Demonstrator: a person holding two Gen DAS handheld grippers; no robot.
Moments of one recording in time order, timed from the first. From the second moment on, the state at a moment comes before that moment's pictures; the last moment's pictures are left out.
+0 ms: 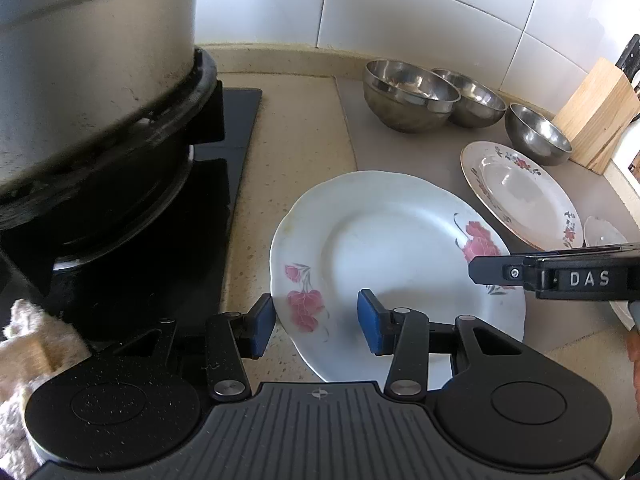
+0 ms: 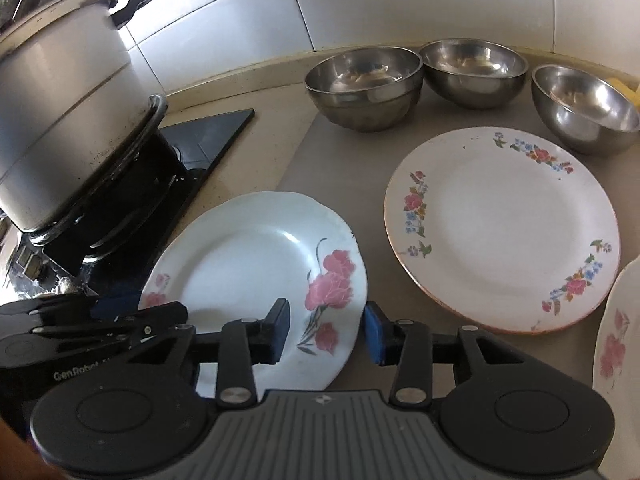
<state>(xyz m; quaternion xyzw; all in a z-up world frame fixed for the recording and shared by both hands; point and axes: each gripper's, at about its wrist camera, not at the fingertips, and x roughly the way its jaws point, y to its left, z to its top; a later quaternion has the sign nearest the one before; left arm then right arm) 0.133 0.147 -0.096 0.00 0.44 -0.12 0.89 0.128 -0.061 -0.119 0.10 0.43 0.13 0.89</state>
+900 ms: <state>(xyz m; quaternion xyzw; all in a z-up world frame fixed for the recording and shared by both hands) 0.114 0.078 -0.043 0.01 0.39 -0.18 0.91 0.067 -0.131 -0.064 0.18 0.36 0.10 0.91</state>
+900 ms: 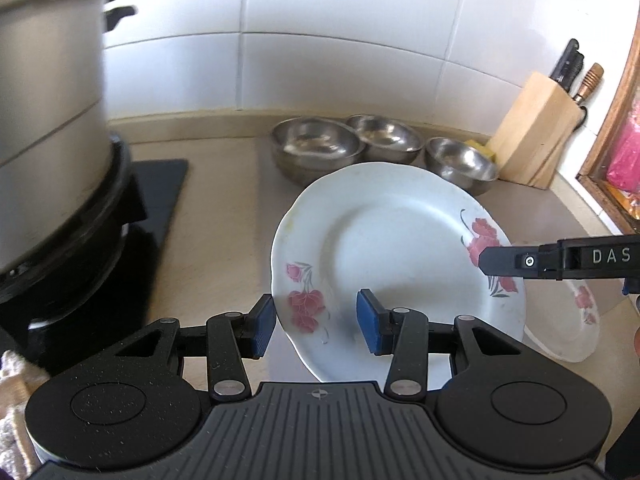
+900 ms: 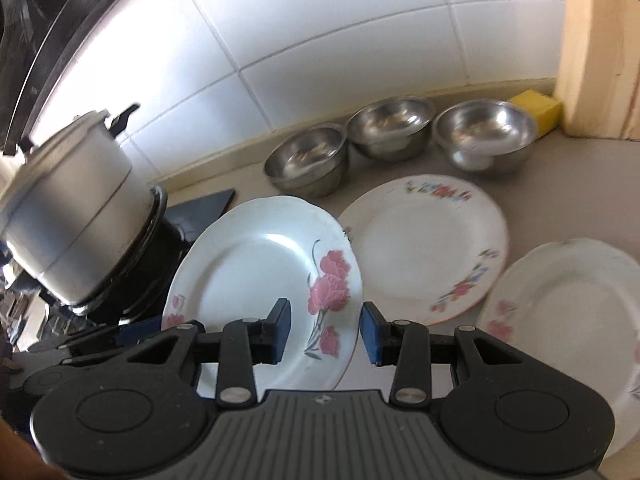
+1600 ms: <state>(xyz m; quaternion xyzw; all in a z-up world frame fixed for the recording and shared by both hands) 0.134 -0.025 -0.023 0.05 0.36 -0.21 0.91 0.062 -0.220 -0.034 0.19 0.32 0.03 0.93</state>
